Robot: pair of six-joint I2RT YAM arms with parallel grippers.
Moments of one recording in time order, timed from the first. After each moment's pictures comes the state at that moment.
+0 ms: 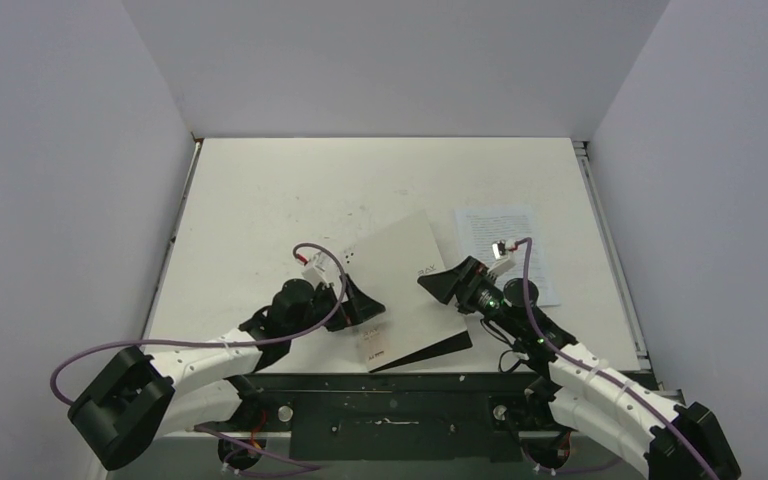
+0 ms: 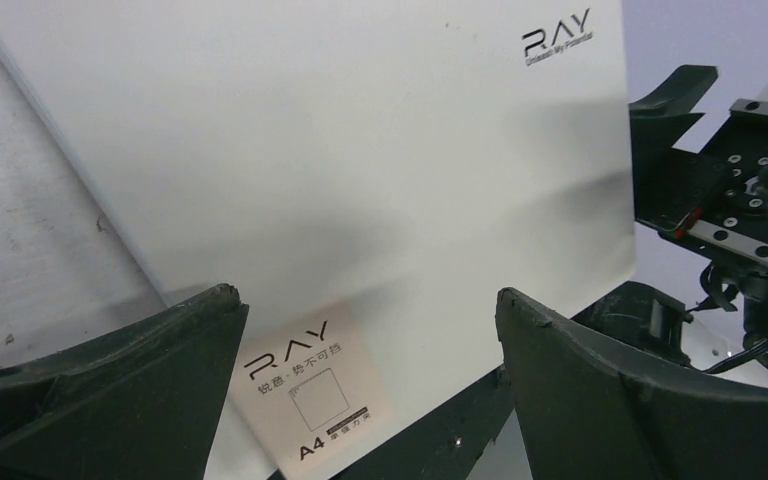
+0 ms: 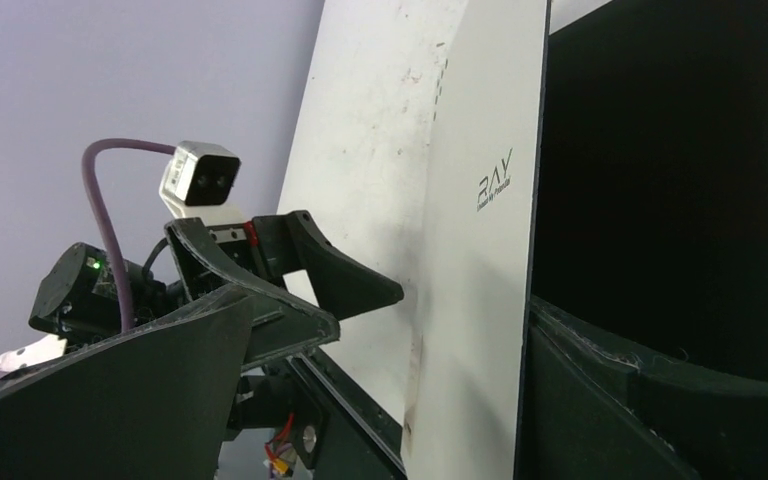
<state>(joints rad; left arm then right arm) -0.74 1.09 0.27 0.39 0.17 -1.02 0.60 0.79 0.25 0.35 -0.18 1.00</state>
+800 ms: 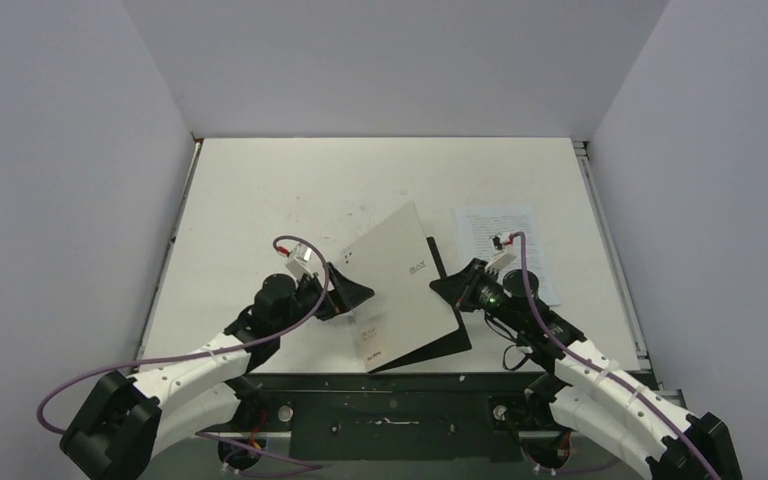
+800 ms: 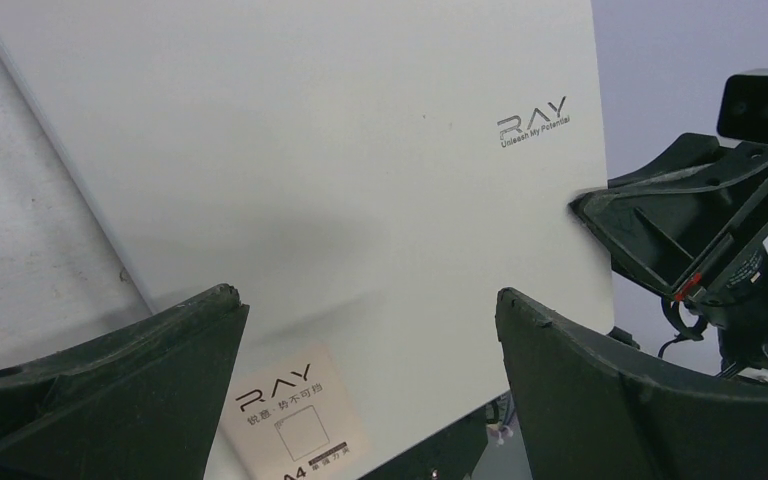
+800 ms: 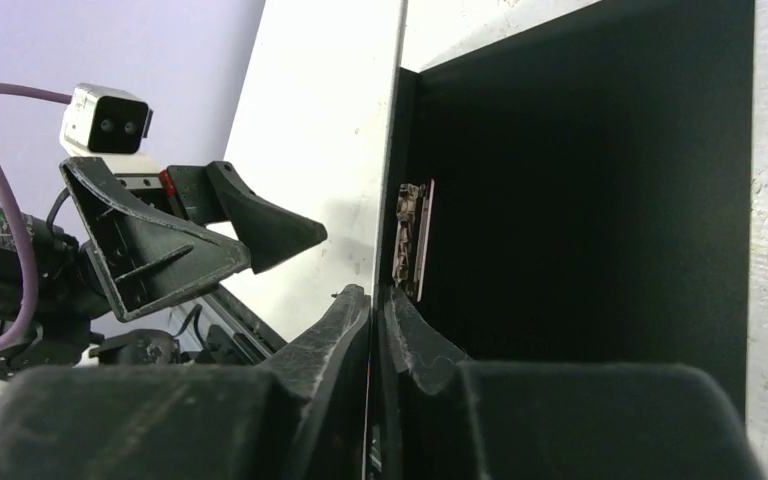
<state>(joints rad) -0.64 0.98 0.26 0.40 0.20 -1.02 0.60 0.76 0.36 0.11 -0.18 0.85</state>
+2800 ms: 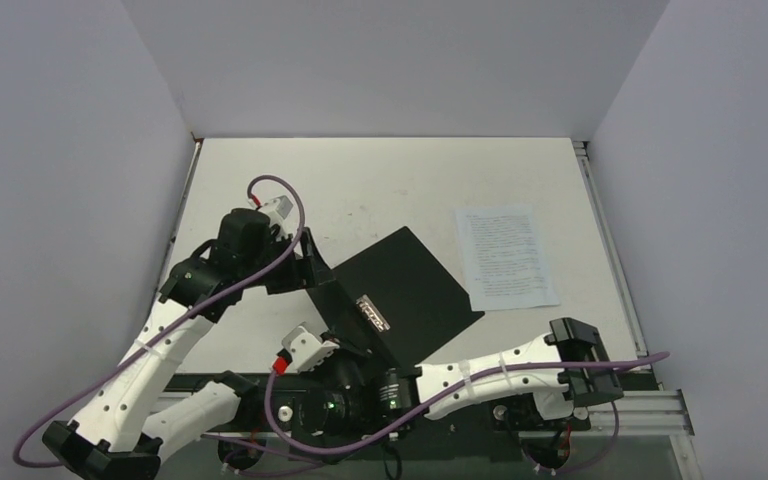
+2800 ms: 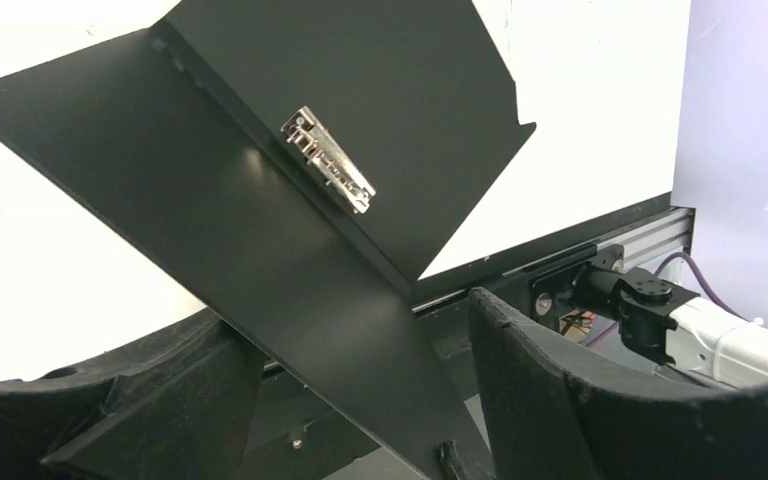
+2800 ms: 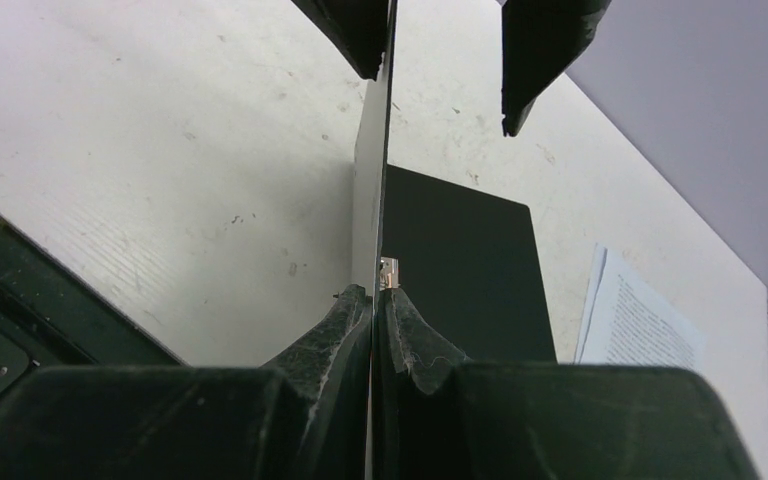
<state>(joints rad) -0.49 0.96 1.10 -0.88 0.19 -0.66 1.71 1.64 1.31 -0.35 1.15 0.15</state>
